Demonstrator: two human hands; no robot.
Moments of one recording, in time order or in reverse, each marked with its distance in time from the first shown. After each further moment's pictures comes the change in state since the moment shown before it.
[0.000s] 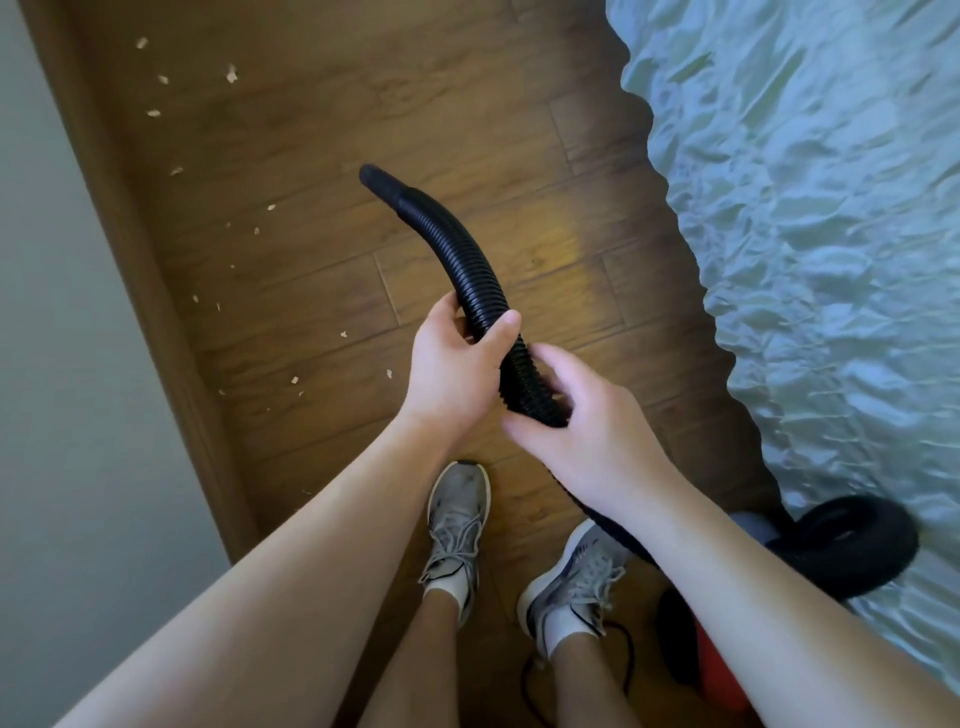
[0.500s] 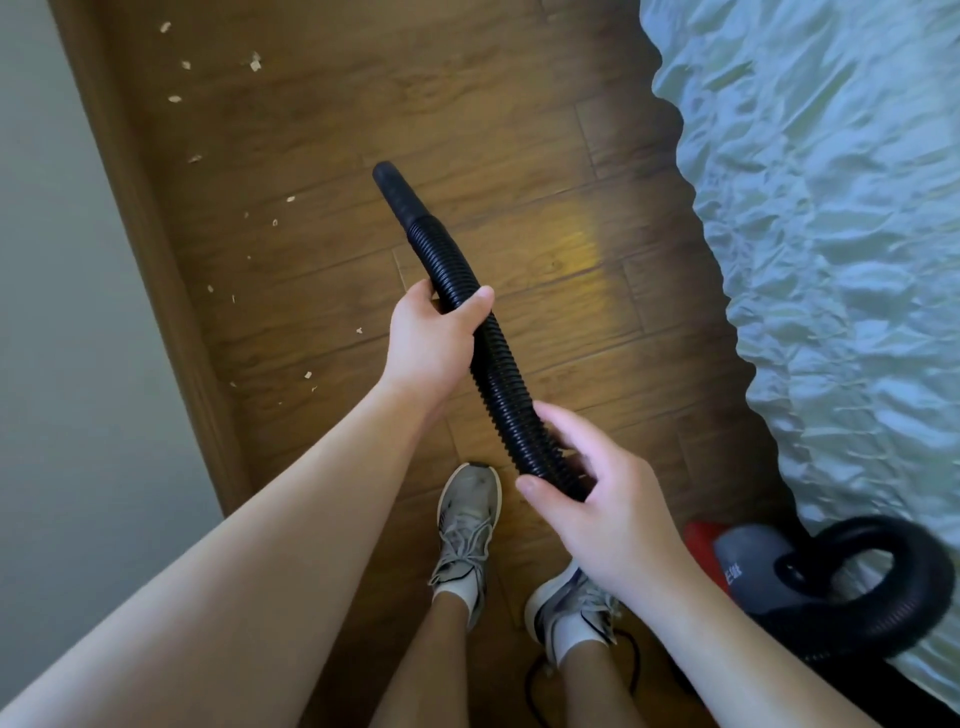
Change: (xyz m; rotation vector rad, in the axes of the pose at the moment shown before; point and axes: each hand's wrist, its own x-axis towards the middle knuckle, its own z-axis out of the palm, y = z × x) left_hand 0.033 0.002 -0.042 -0.080 0.065 -0.103; right_hand -0.032 0.009 0.039 0.072 0.018 0.003
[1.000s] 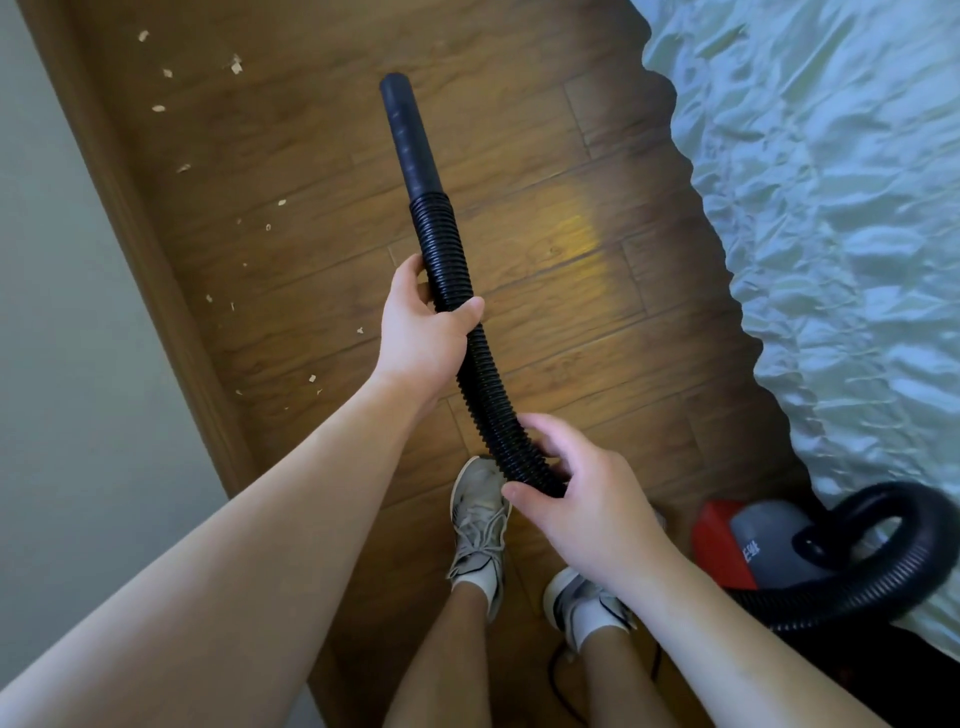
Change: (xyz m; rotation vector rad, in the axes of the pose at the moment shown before) left_hand 0.005 -0.002 -0.005 0.109 0.000 0.057; right_hand 0.005 0.015 0.022 -0.087 -0.051 0.085
